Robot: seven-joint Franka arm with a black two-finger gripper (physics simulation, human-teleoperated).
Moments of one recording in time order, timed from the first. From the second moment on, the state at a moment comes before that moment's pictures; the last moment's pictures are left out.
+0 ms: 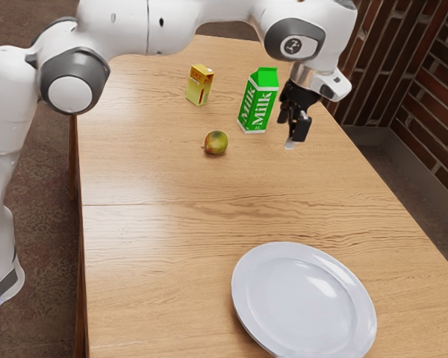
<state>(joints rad) -0.18 0.31 0.16 -1.20 0.06 1.52 0.10</state>
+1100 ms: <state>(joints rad) -0.16 -0.11 0.40 -1.80 0.07 1.62 -0.21</state>
